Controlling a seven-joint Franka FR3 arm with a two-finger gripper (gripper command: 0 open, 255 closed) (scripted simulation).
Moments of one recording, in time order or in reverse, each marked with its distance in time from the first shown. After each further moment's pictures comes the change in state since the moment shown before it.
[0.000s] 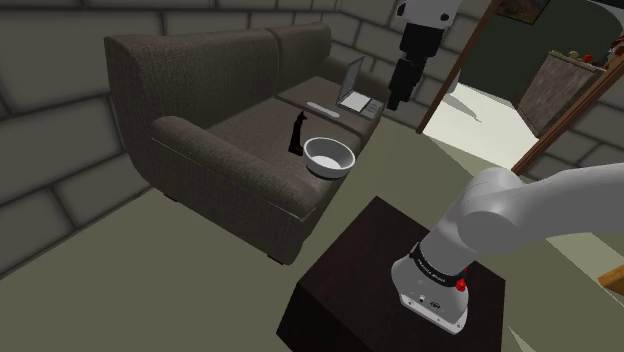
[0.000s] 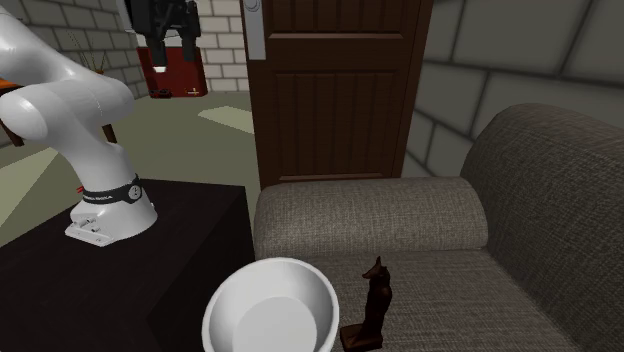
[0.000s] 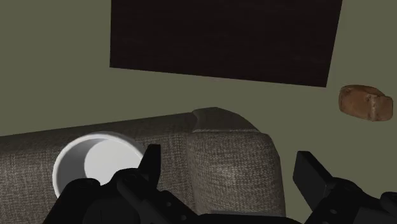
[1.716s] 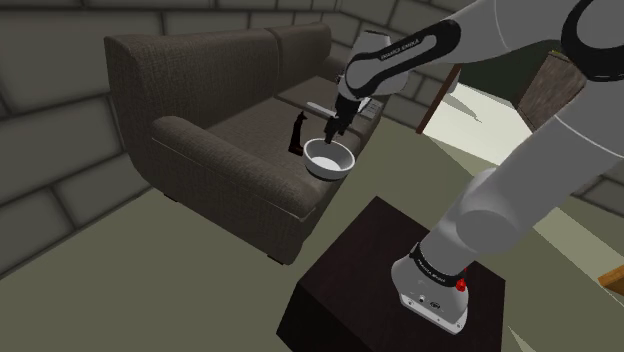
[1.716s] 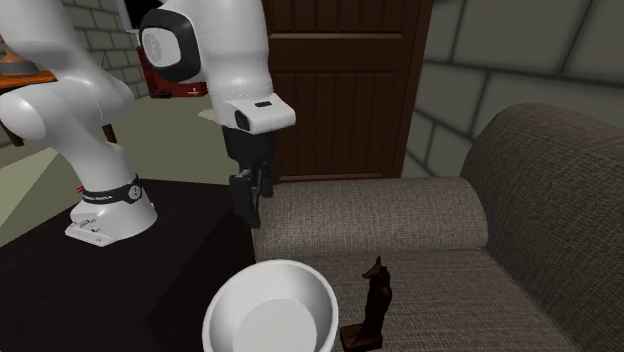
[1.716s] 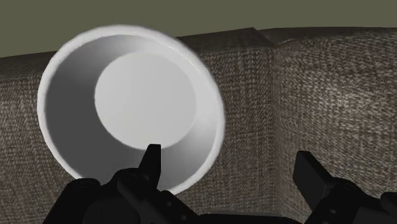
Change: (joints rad) arm -0.026 0.641 -0.210 -0.109 0.004 0.909 -0.226
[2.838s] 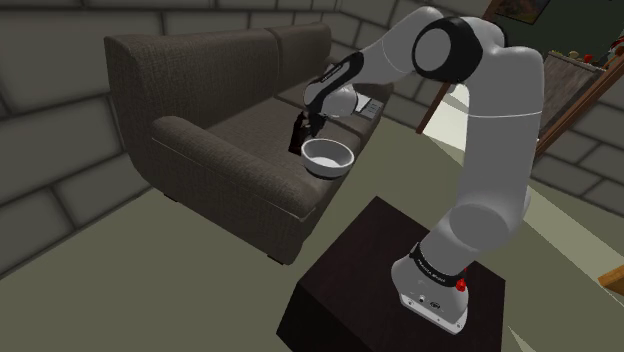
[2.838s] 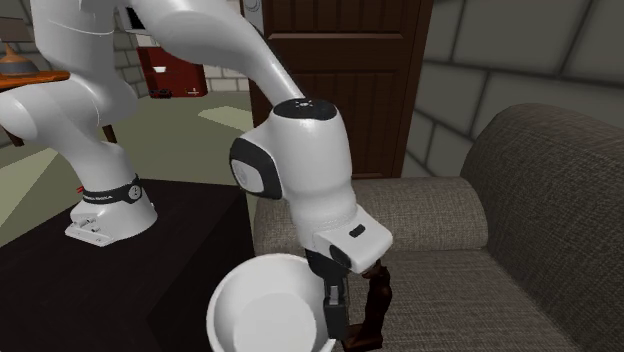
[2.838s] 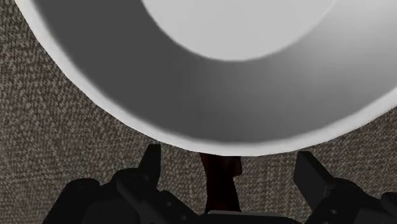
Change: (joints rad) arm -0.132 0.642 0.076 0.458 0.322 0.294 -0.301
